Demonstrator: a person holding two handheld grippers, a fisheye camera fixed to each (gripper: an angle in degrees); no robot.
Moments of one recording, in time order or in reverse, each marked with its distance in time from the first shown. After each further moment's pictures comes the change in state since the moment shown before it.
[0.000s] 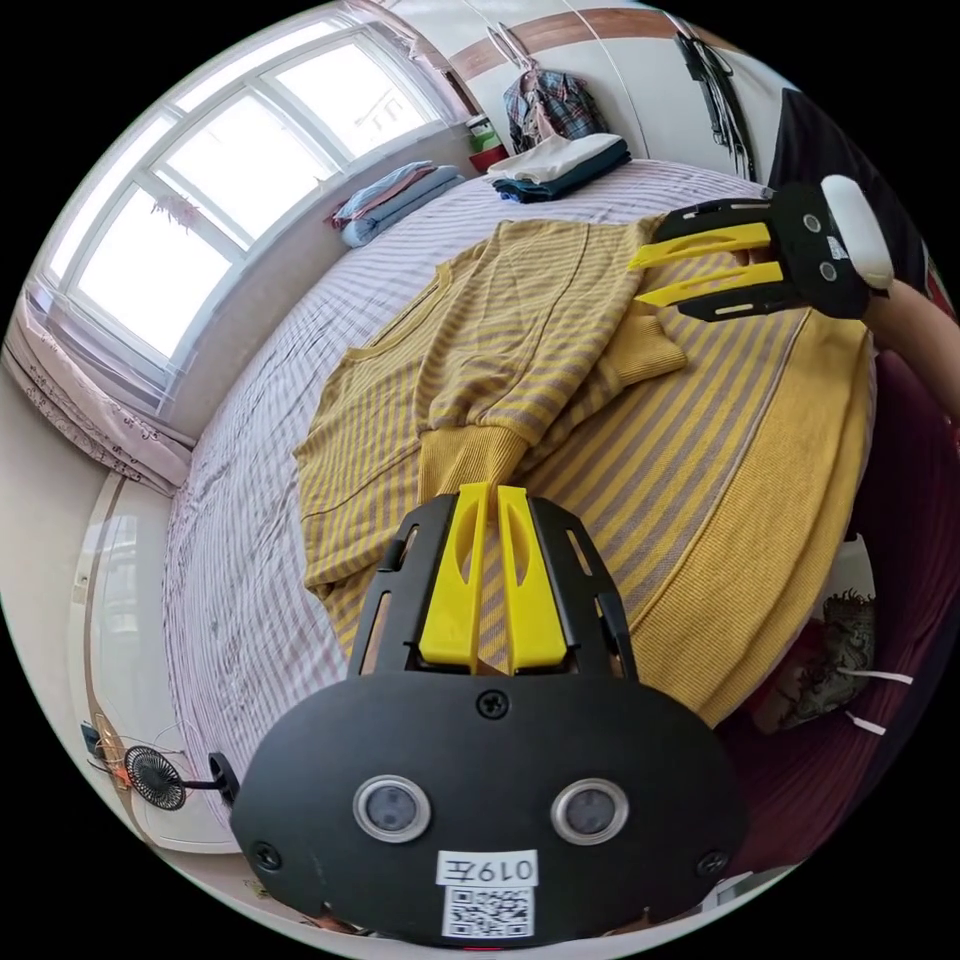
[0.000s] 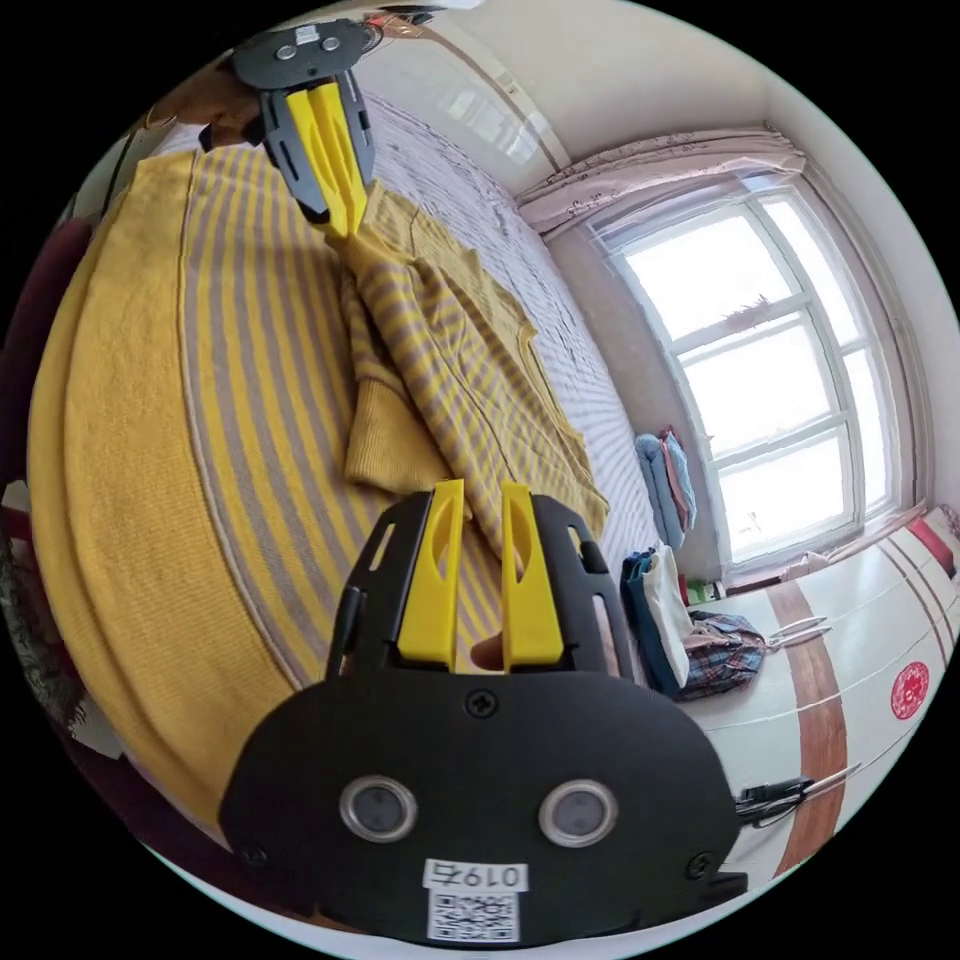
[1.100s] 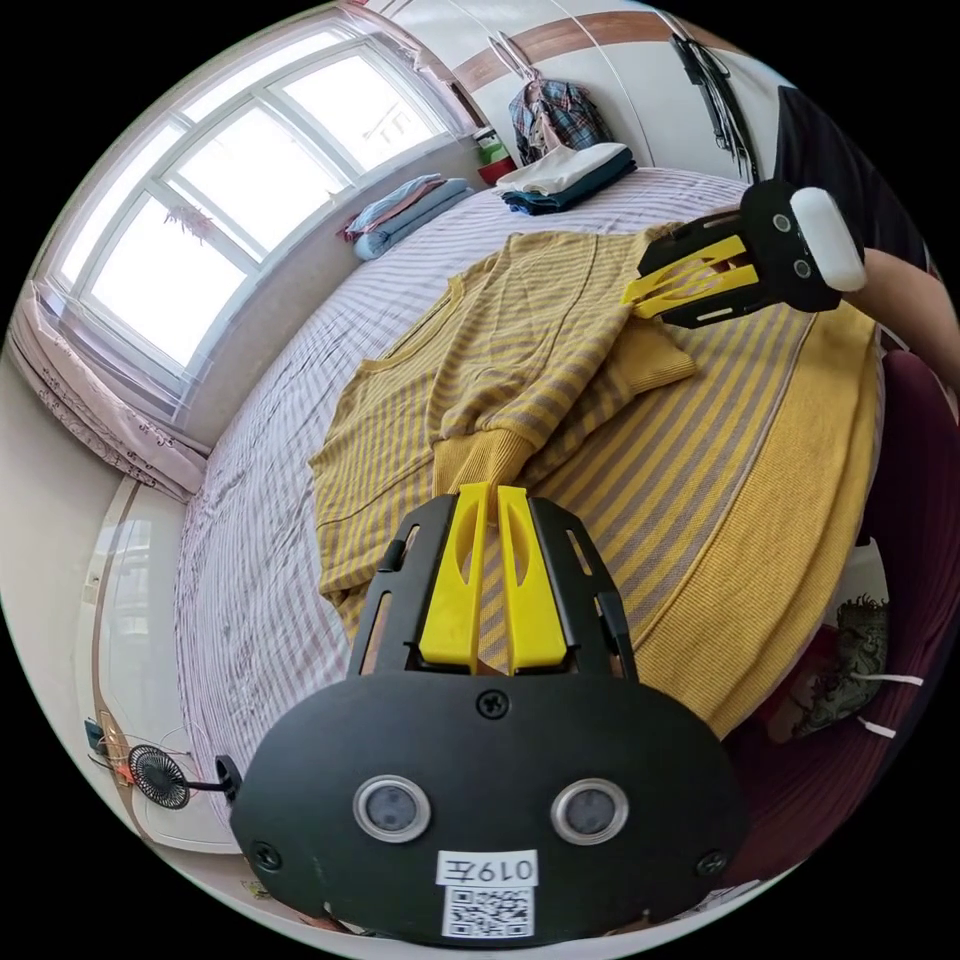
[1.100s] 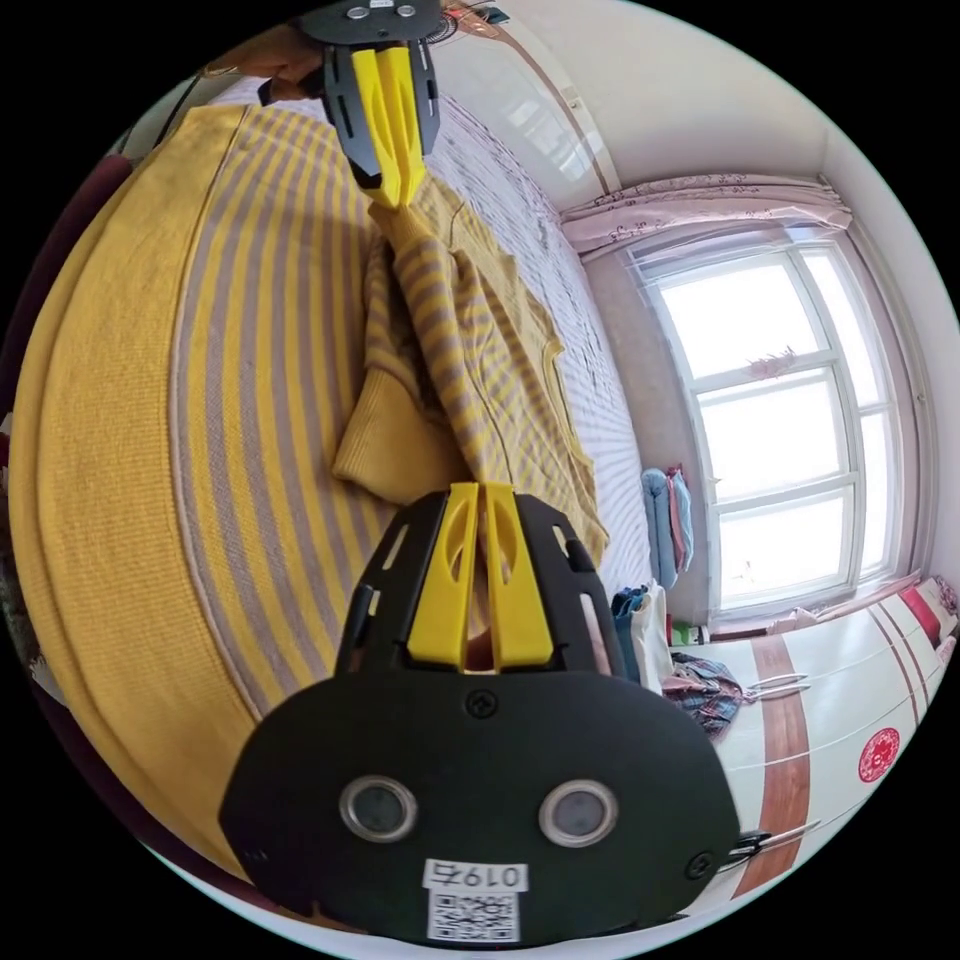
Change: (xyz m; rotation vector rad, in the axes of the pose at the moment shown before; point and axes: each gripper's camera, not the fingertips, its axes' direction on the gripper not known) left arm -0.042 -0.009 0.020 0.033 -0.046 0.003; right arm -0.019 -0.043 0.055 0.018 -0.007 -0.181
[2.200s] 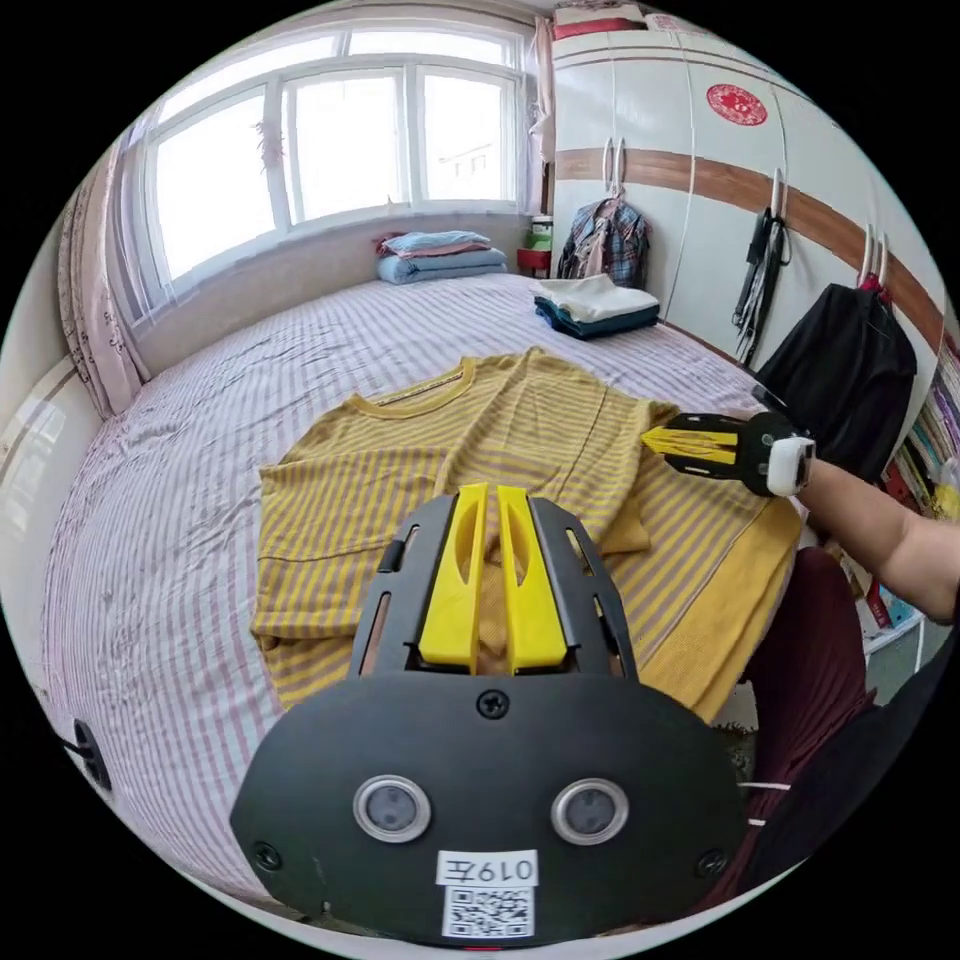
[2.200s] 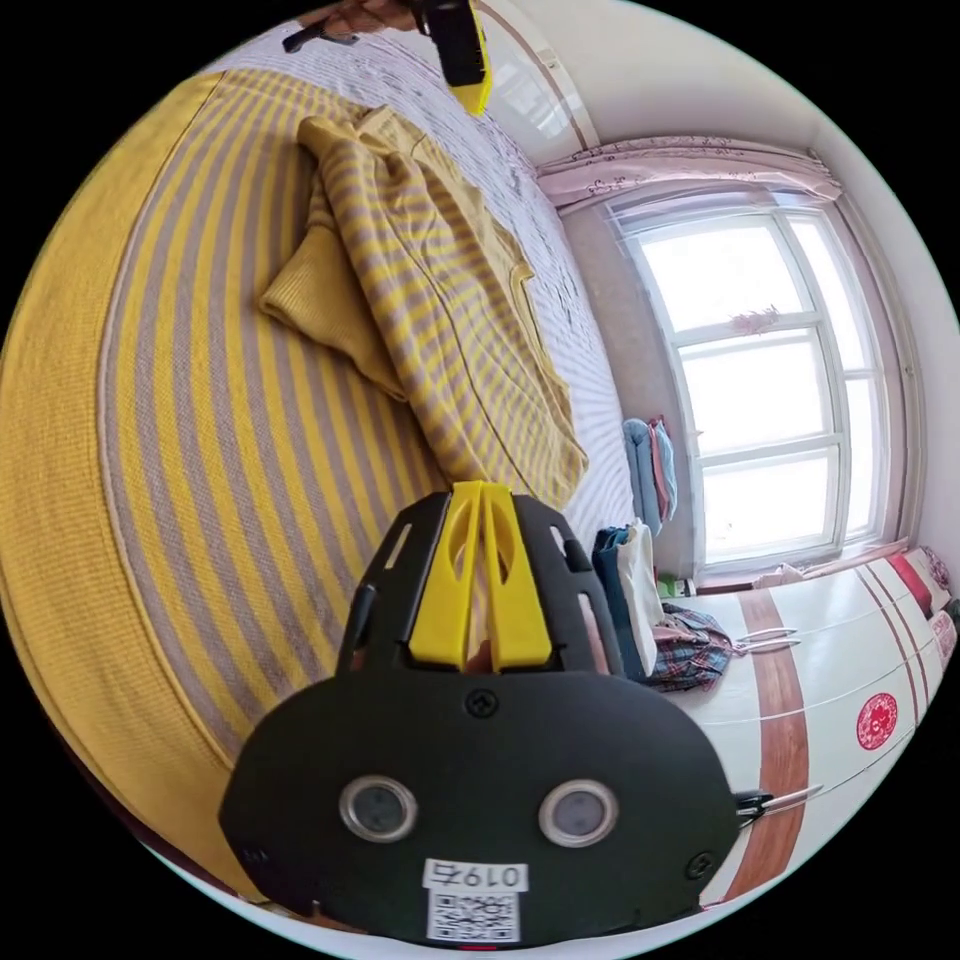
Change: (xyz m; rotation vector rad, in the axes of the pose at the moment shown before) left arm -0.208 -0.054 0.072 0.204 0.311 -0.331; right arm 0.069 0.115 0.022 -0.111 0.072 0.040
